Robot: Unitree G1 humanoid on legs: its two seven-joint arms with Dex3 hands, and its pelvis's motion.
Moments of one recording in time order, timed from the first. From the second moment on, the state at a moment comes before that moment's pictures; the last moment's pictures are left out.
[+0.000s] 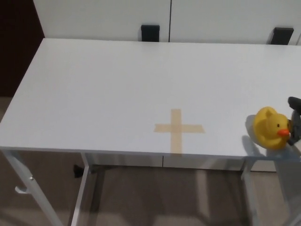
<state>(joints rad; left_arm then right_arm) -0.13 0.55 0.23 1.22 -0.01 -0.12 -0.05 -0.46 -0.29 -0.18 0.77 0.09 -0.18 -0.04</state>
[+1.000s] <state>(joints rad) -0.12 0.53 0.21 1.22 -0.01 -0.12 -0.04 -0.47 -0.14 -0.03 0.71 0.02 -0.16 -0.12</state>
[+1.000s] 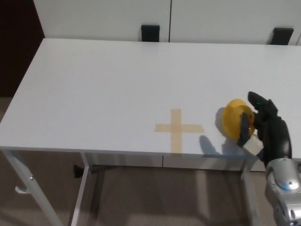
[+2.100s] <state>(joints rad) -0.14 0.53 0.18 1.23 0.00 -0.12 -0.03 -0.49 -0.08 0.13 0.69 -0.04 -0.14 -0.05</state>
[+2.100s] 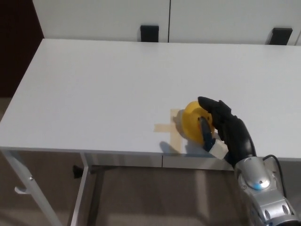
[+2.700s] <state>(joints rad) -0.15 0.53 0.19 1.23 -0.01 -0.12 -0.06 -0.52 -0.04 0.18 0.70 -0.08 -0.11 -0.04</state>
